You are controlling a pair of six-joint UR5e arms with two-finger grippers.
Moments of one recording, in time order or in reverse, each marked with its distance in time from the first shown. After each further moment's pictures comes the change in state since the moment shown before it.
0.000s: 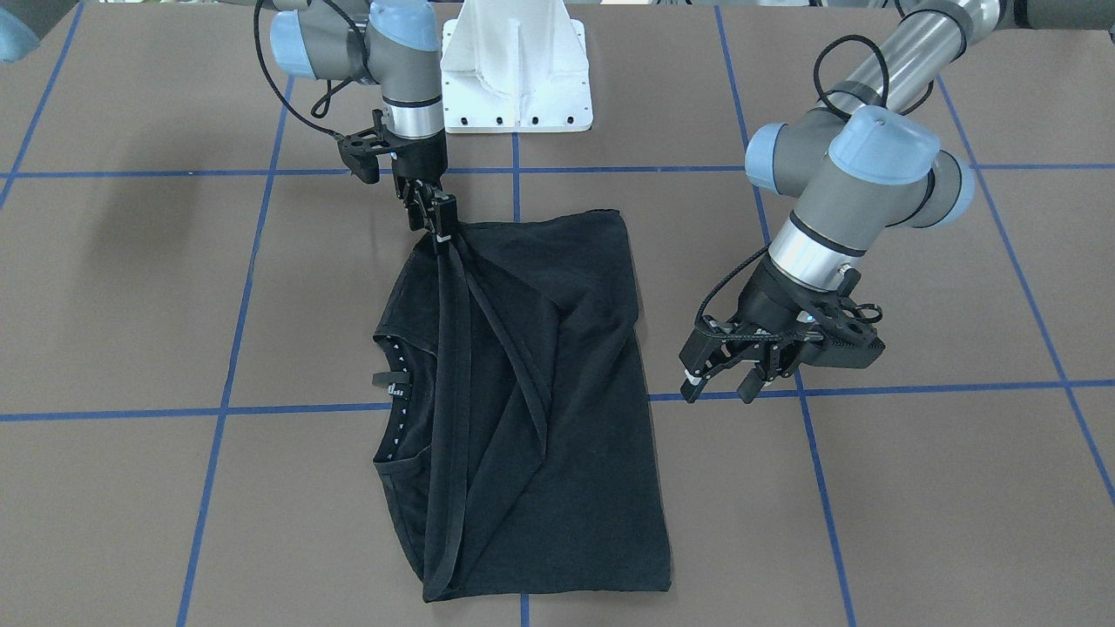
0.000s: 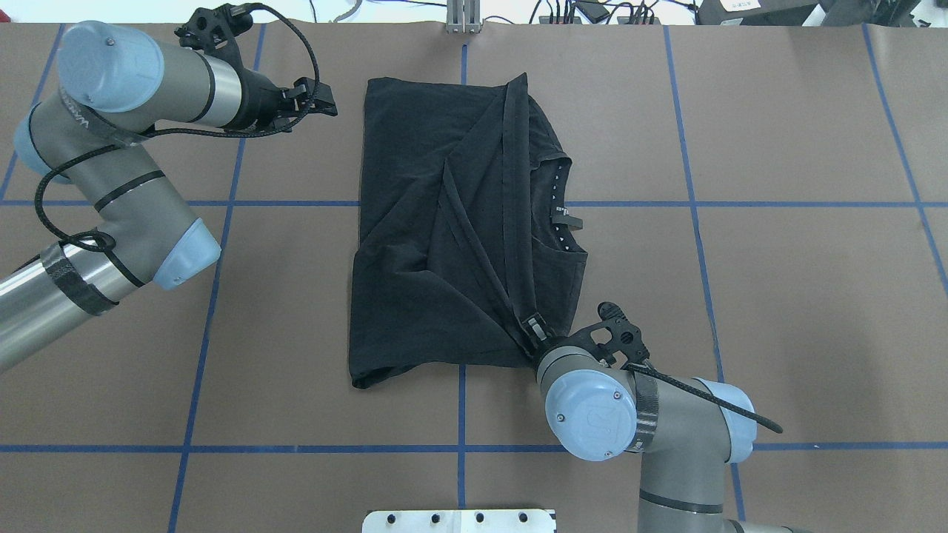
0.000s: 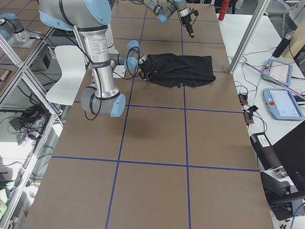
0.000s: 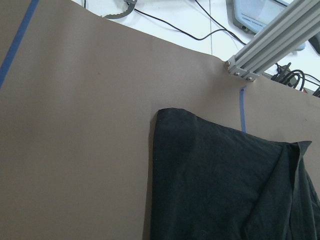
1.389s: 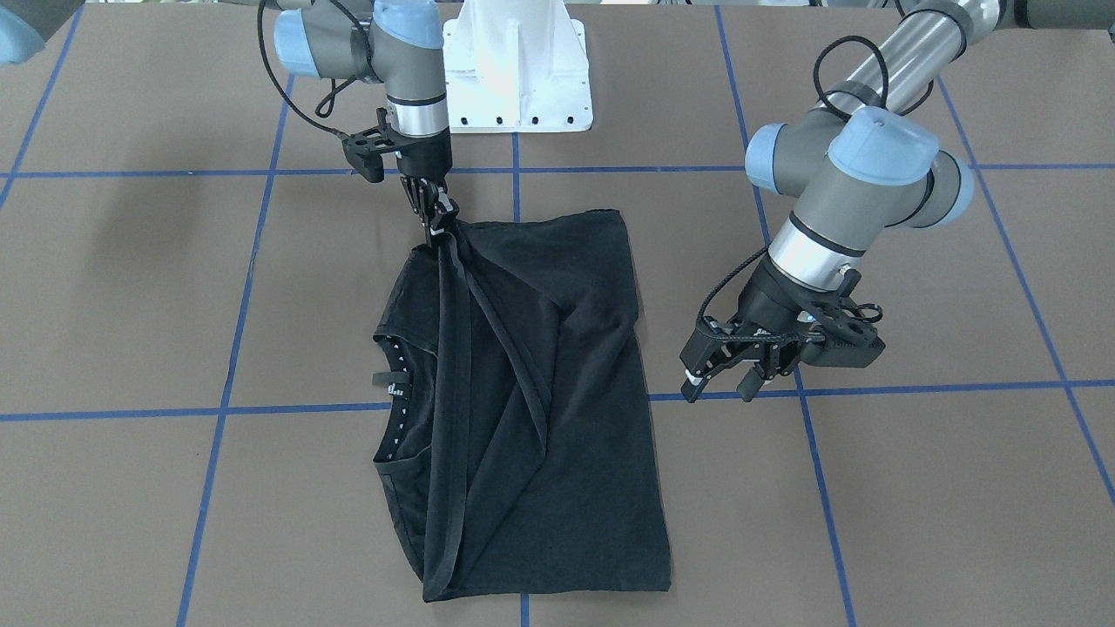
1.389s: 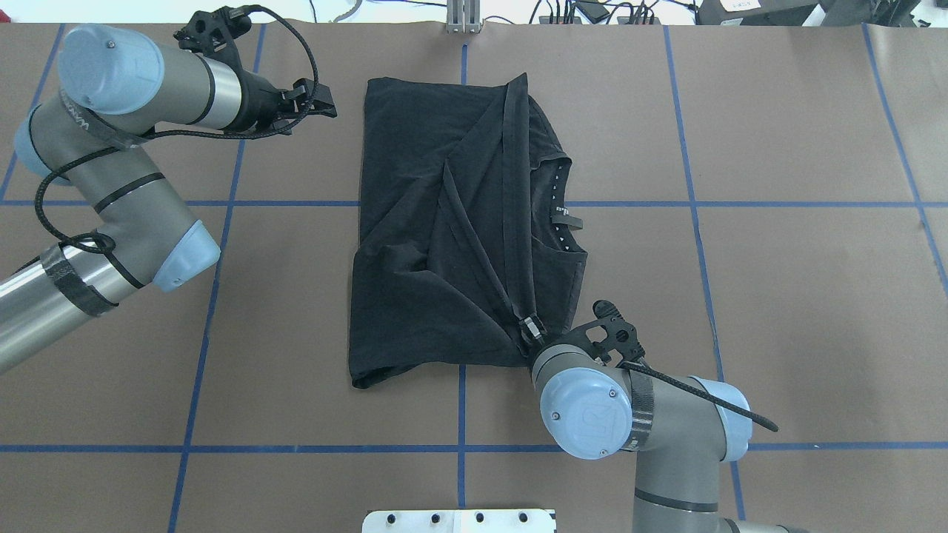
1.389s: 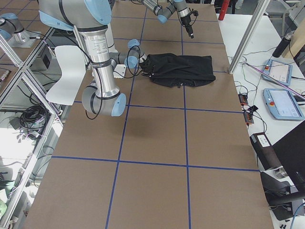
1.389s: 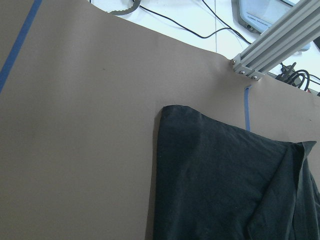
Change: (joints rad) left arm 0.001 0.003 0.000 -0.001 0.000 -0.023; right arm 0.004 0.014 -0.002 -0.001 0.003 -0.001
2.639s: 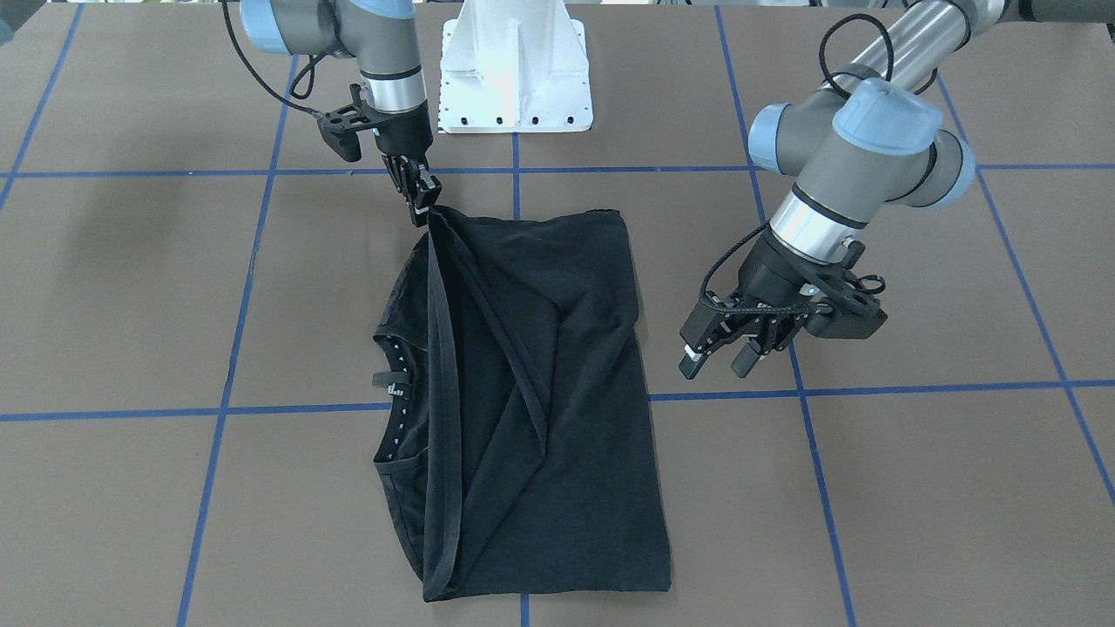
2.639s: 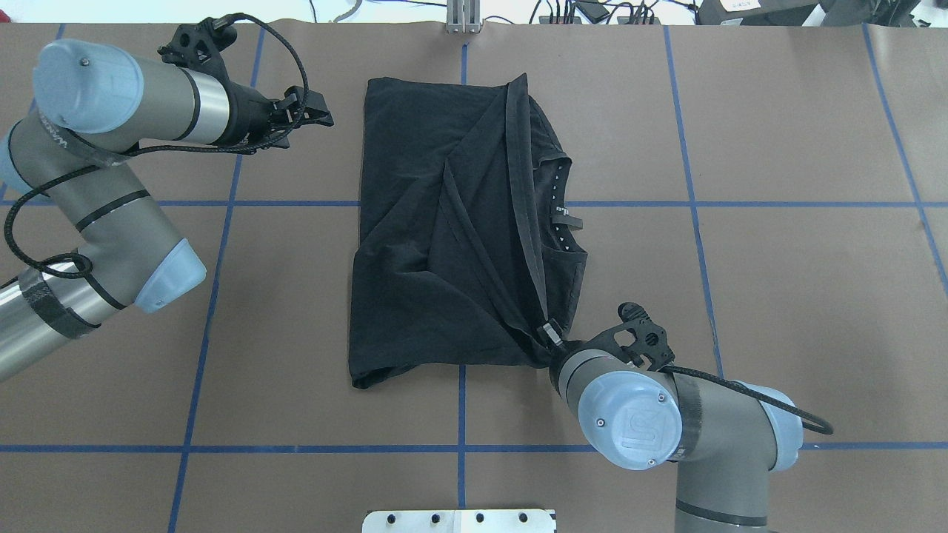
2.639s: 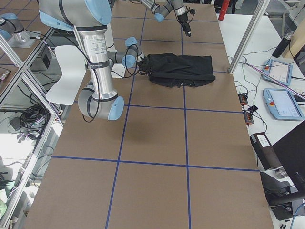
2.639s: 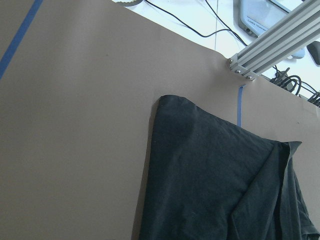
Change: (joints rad) left arm 0.017 0.056 -0.091 0.000 0.003 -0.091; right arm -0.001 -0.073 0.120 -0.009 0.039 -0.022
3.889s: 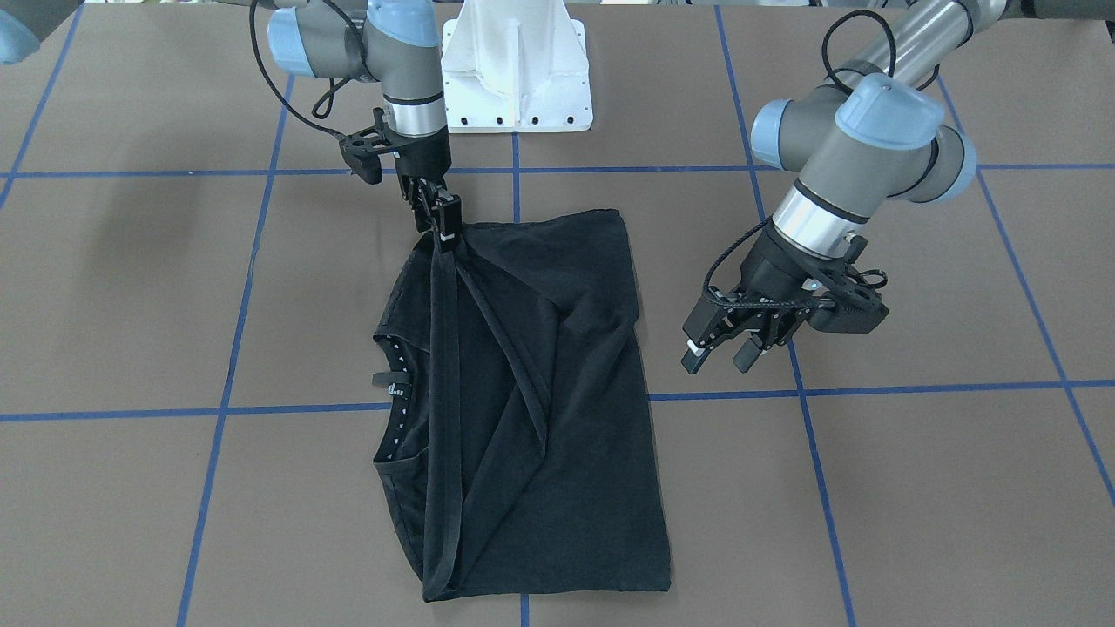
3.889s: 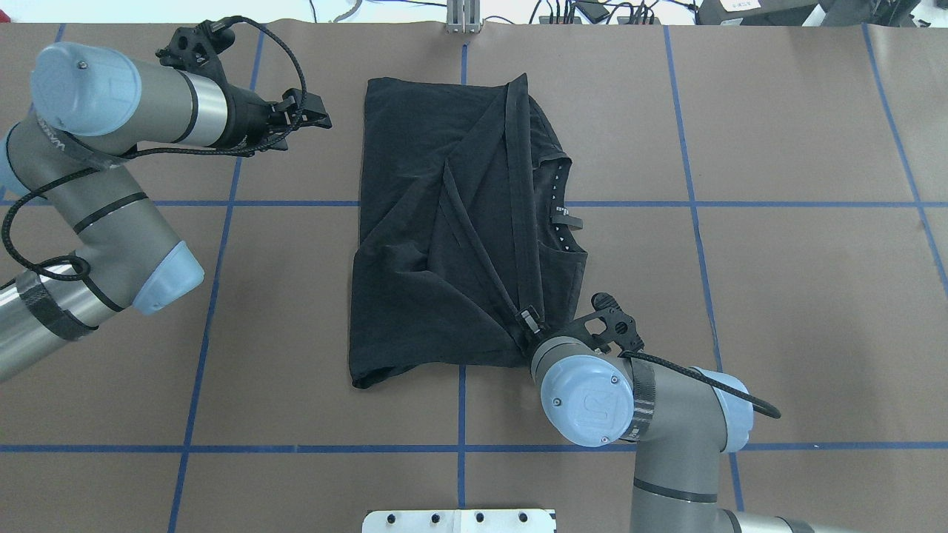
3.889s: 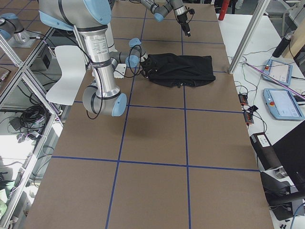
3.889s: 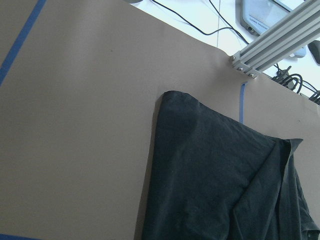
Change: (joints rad) left arm 0.001 0.006 -0.002 0.000 0.000 -0.003; right arm 0.019 0.082 -0.121 0.010 0.001 0.000
